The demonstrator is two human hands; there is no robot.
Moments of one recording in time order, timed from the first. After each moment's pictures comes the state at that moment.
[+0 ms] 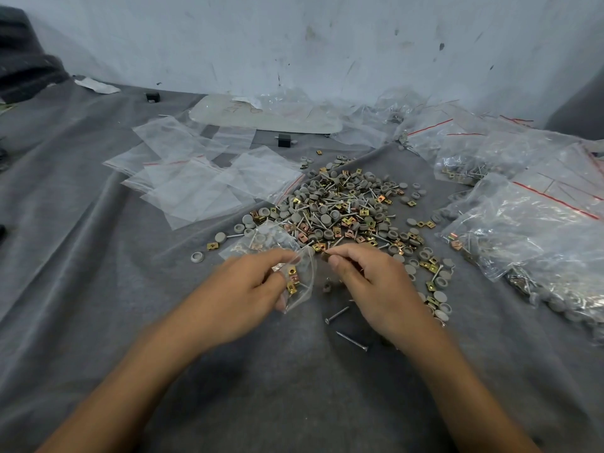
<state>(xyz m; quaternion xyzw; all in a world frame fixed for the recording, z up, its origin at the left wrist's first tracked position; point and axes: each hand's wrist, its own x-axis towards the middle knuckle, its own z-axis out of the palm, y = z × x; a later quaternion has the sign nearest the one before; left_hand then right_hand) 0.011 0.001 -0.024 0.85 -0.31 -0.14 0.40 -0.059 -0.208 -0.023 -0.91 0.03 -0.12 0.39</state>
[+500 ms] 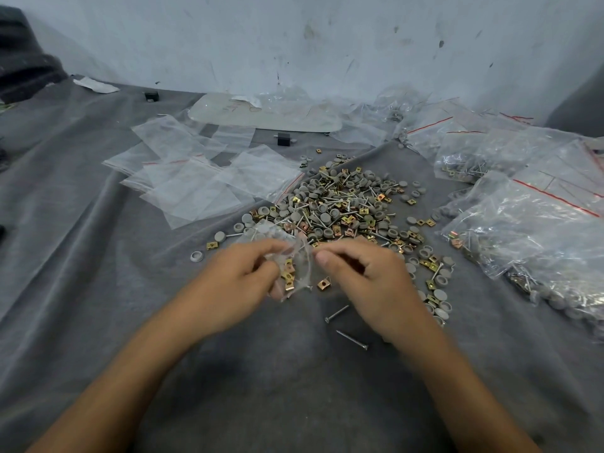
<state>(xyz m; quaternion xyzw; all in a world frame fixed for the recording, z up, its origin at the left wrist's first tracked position) 0.017 0.002 -0.021 0.83 -0.28 -0.11 0.47 -0.059 -0.202 -0.025 -0.88 -0.03 -0.19 0.43</state>
